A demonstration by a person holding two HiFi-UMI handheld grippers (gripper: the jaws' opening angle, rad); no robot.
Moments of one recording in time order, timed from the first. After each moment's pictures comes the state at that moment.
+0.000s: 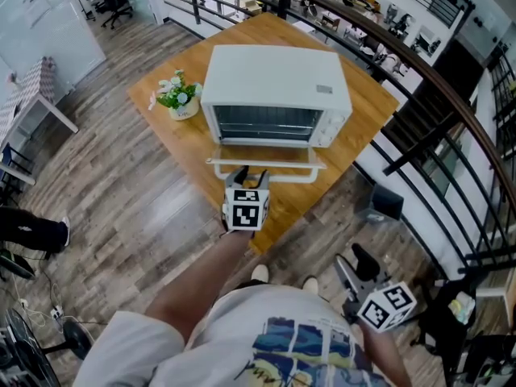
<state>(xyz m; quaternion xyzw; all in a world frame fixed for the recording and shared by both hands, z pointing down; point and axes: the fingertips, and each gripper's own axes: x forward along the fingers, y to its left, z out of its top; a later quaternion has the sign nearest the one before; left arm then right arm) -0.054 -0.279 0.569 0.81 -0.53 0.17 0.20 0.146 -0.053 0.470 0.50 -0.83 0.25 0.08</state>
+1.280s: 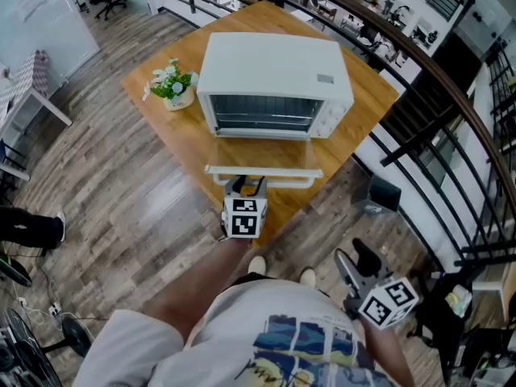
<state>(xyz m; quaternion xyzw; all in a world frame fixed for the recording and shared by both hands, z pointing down) -0.054 -0.254 0.617 0.81 -0.52 0.17 0.20 0.145 -0.054 0.475 0.50 -0.82 0.25 0.10</state>
